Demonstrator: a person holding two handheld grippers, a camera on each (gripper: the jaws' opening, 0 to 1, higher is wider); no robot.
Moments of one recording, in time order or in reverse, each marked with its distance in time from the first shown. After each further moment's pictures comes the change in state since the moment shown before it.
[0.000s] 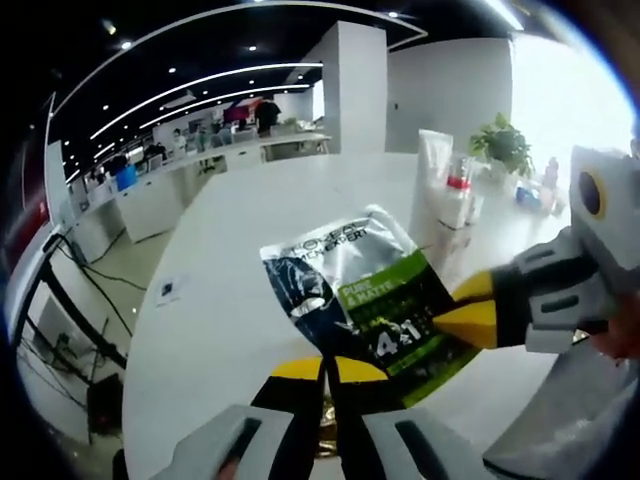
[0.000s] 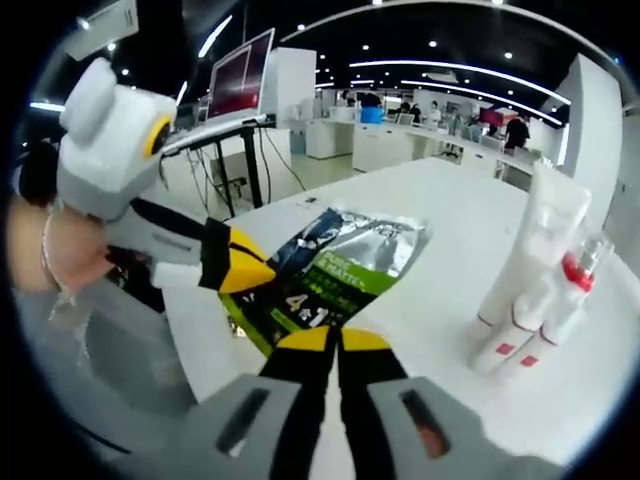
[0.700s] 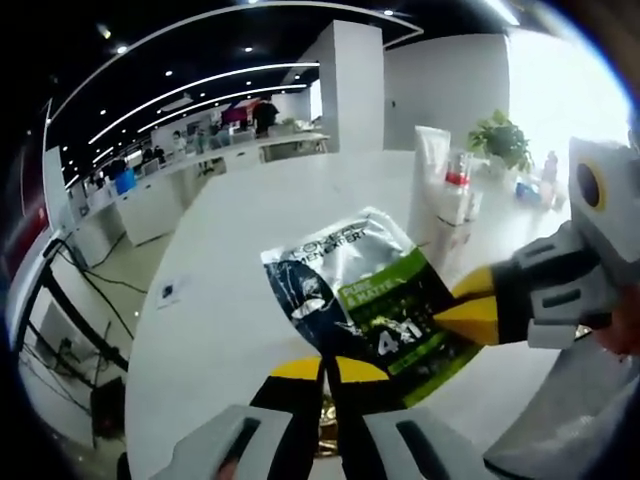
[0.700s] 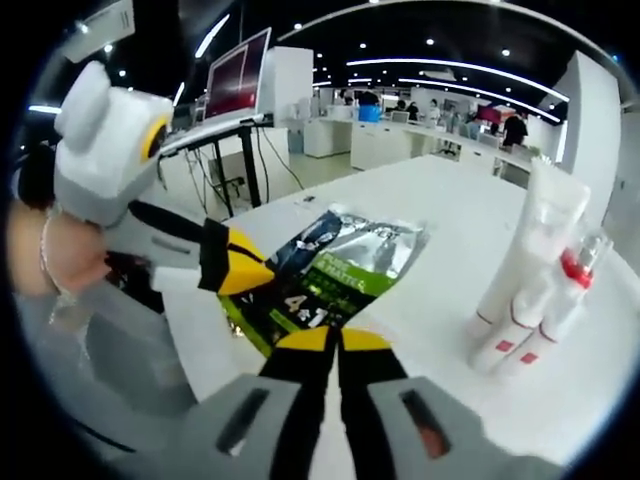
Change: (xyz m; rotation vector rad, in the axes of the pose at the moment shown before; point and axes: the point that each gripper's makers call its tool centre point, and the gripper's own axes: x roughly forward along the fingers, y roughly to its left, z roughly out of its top) left arm 0.001 0.000 -0.001 0.019 0.004 0.006; right arm 0.000 0.000 -0.001 0.007 0.004 -0.006
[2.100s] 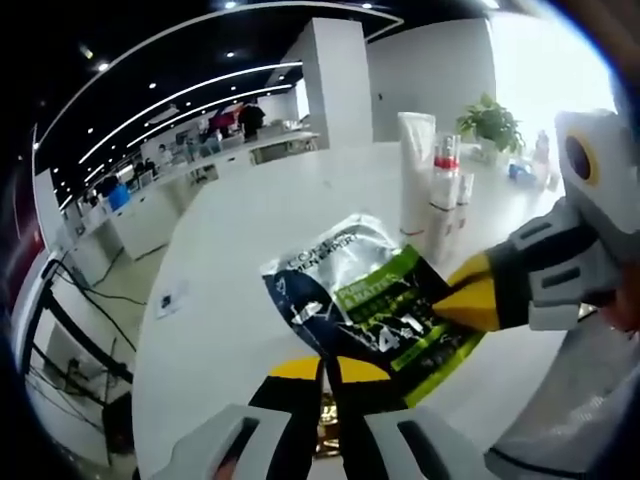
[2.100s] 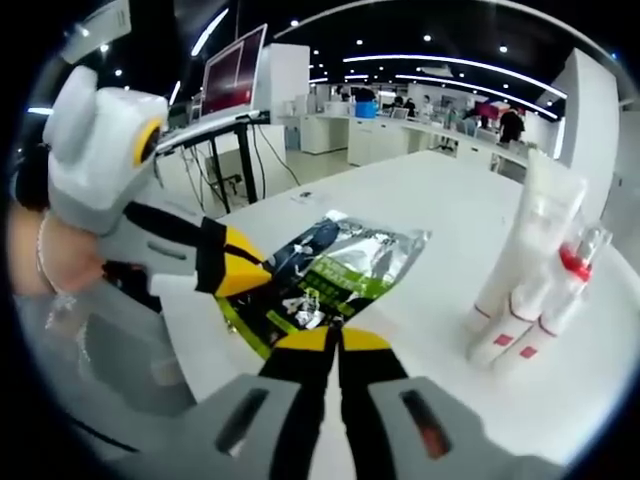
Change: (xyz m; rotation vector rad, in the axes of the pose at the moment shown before) left arm 0.003 -0.003 -0.003 0.080 0.010 0.000; right arm 0.000 -0.003 -0.004 0.013 0.015 -0.010
